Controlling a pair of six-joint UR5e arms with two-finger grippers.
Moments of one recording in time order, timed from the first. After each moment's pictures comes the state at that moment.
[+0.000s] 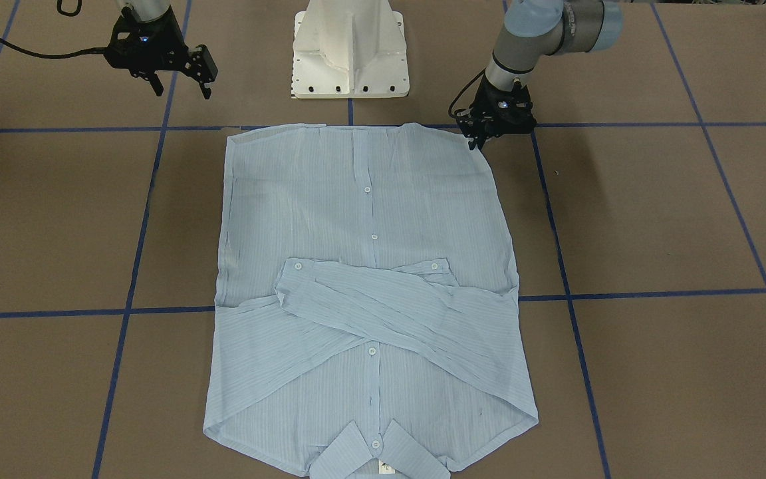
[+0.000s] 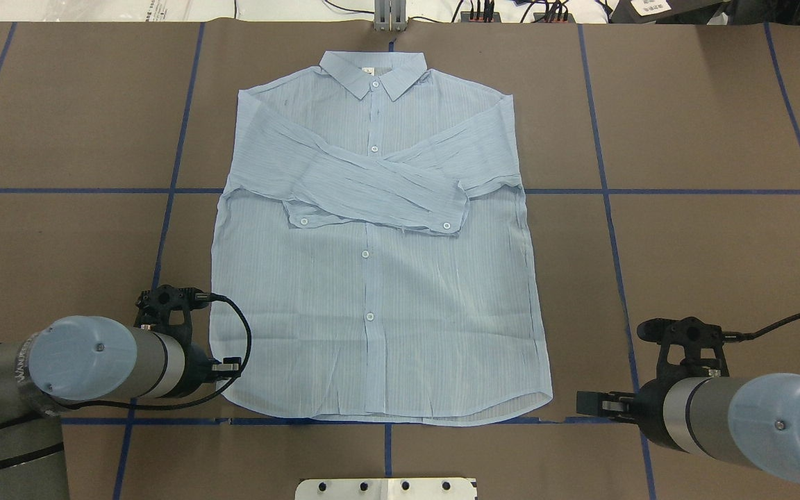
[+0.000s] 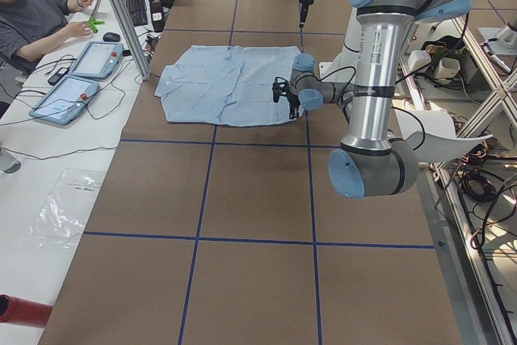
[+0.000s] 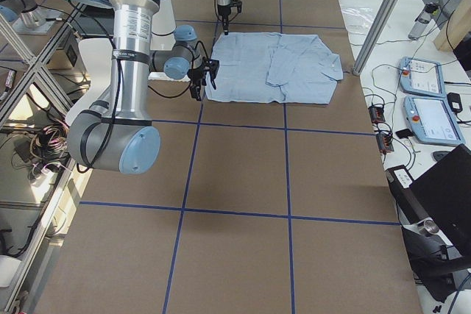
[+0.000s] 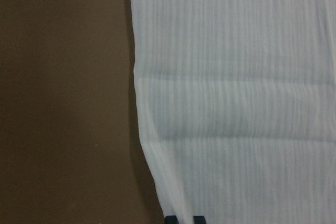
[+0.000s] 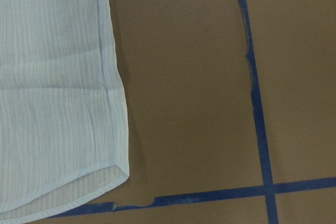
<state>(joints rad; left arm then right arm) -0.32 -1.69 -1.99 -1.91 -1.74 -1.41 0.20 -1.73 2.35 -1.40 1.61 1.57</state>
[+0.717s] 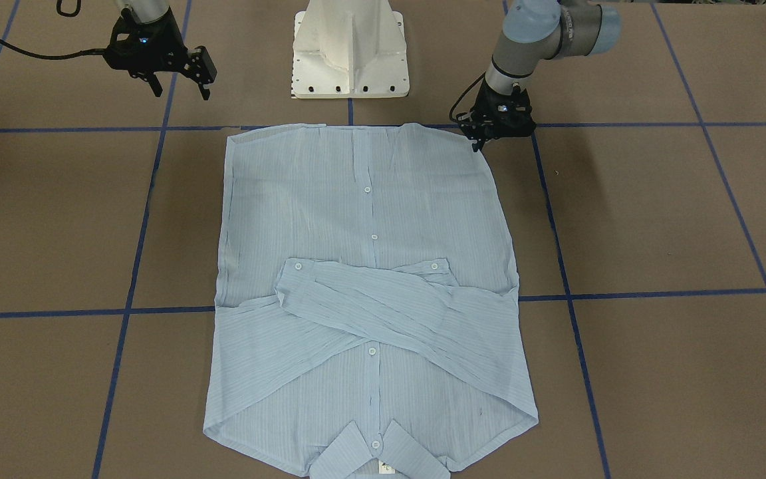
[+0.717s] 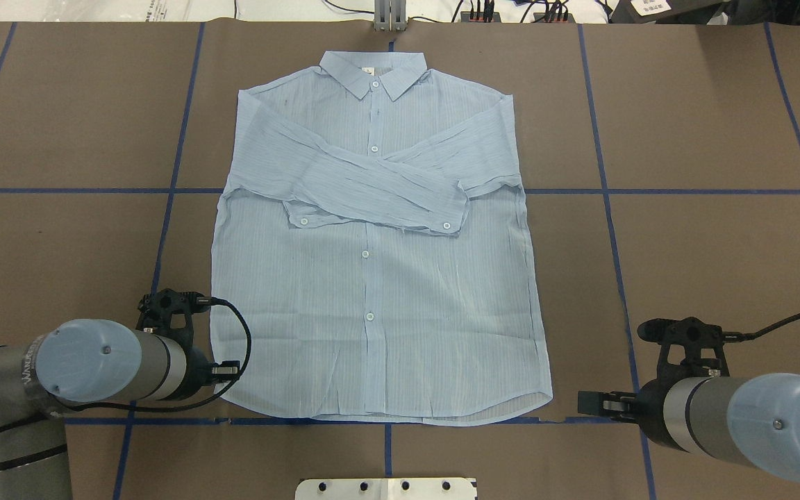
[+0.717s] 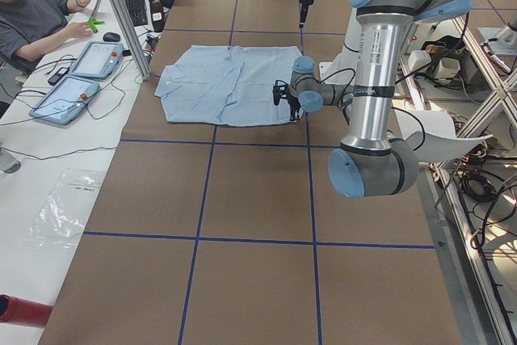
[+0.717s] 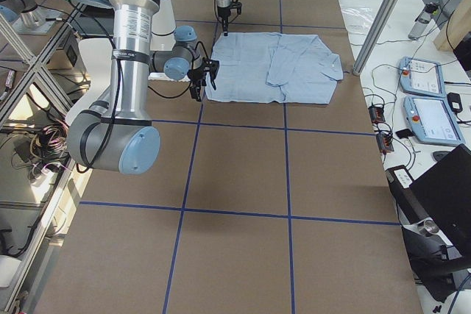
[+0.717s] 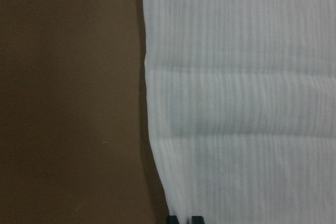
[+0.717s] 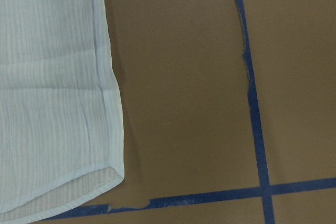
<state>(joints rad) -0.31 -1.69 -1.98 -1.91 -1.74 -1.41 0.20 -1.73 2.34 -1.40 1.61 1.57</state>
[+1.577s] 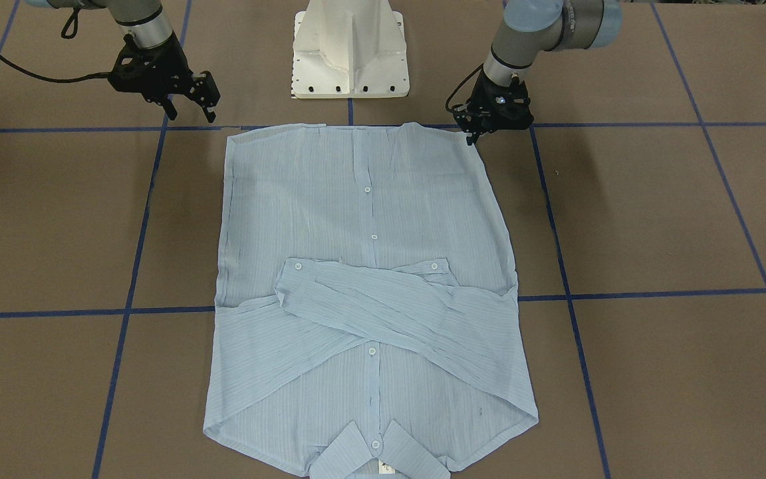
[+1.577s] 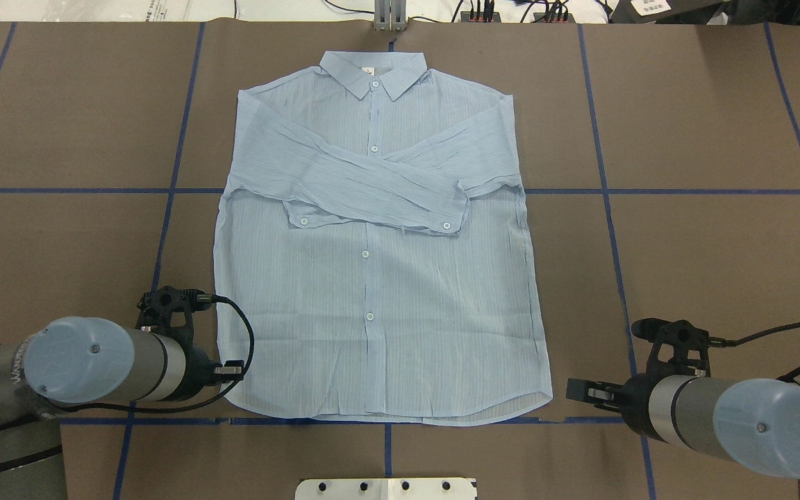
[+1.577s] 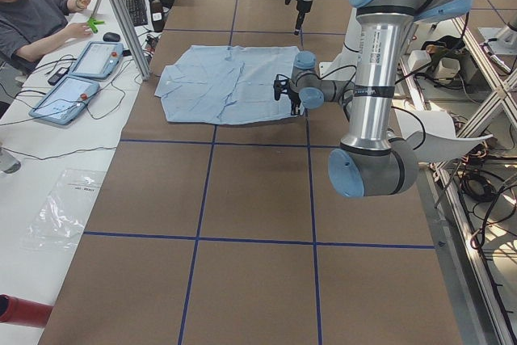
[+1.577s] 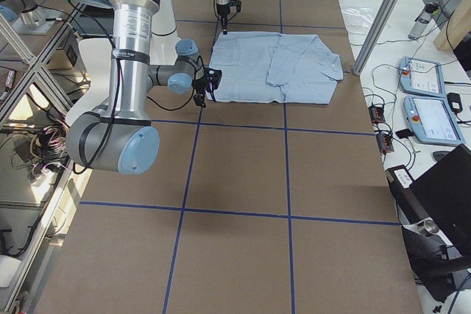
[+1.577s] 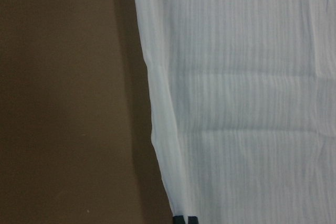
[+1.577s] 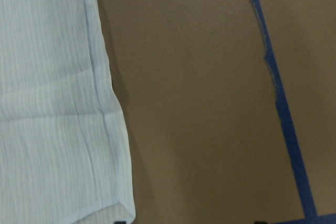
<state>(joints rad) -0.31 -1.69 -2.01 -1.91 -1.75 -1.42 0.18 -1.73 2.20 -1.16 1.54 1.67</state>
